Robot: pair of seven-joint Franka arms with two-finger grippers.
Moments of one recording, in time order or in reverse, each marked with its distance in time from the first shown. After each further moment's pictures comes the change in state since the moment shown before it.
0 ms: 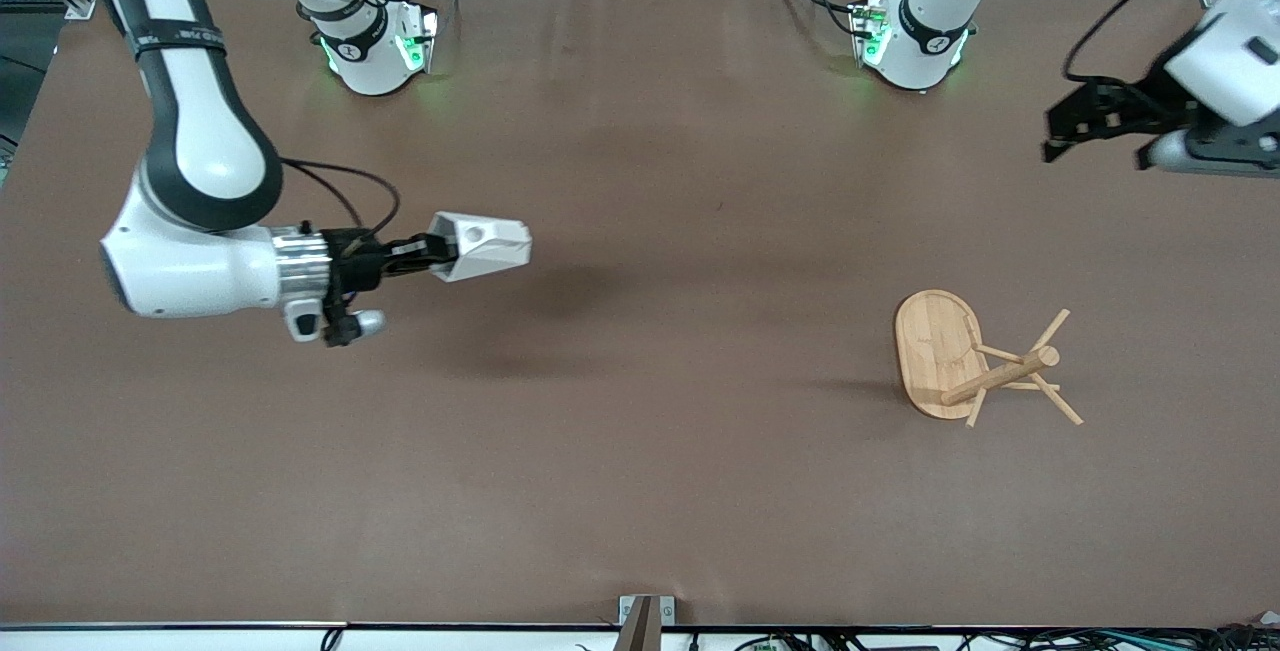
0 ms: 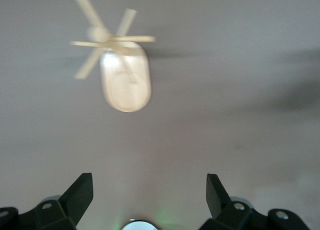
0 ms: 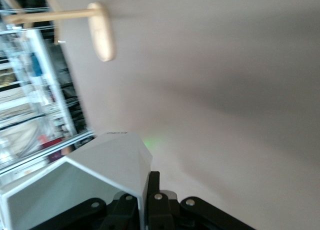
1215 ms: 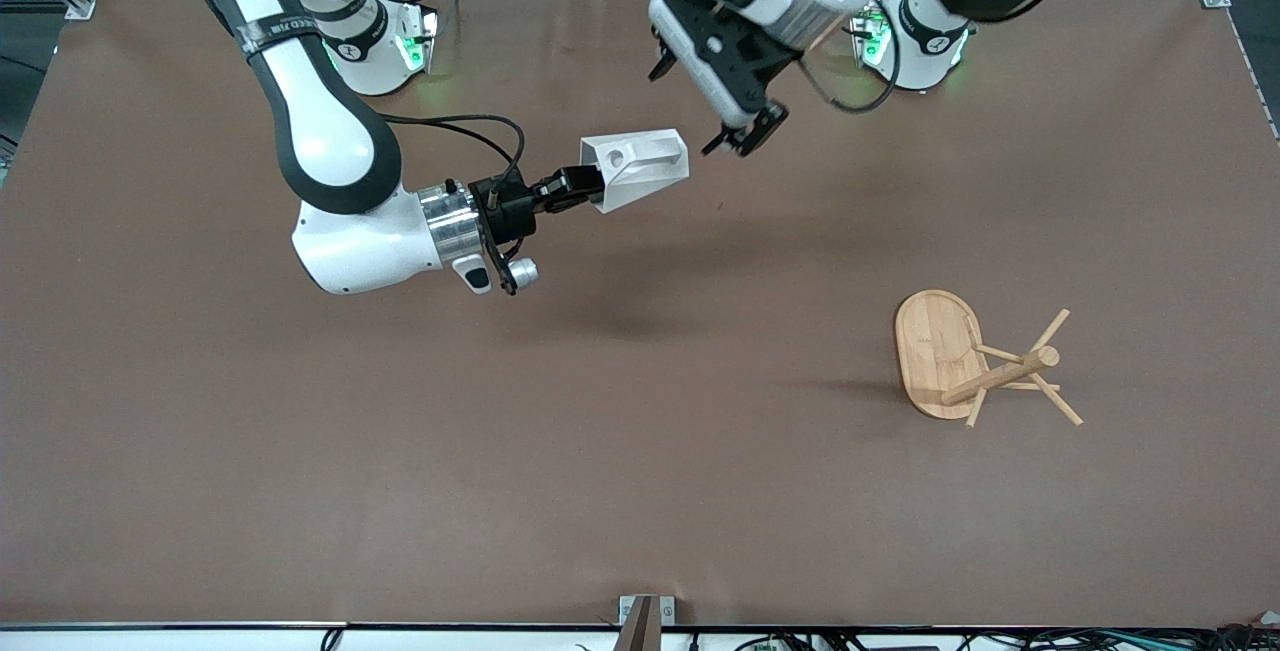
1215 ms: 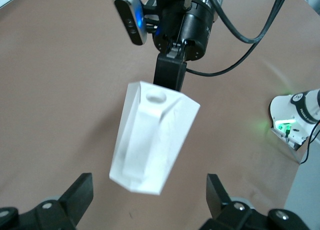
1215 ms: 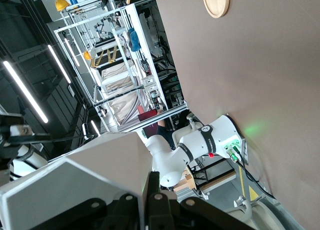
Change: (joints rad) left arm -0.198 0.168 -0.336 -0.009 -0.223 0.475 0.350; right arm 0.165 0.044 0.048 0.000 0.445 0.002 0.000
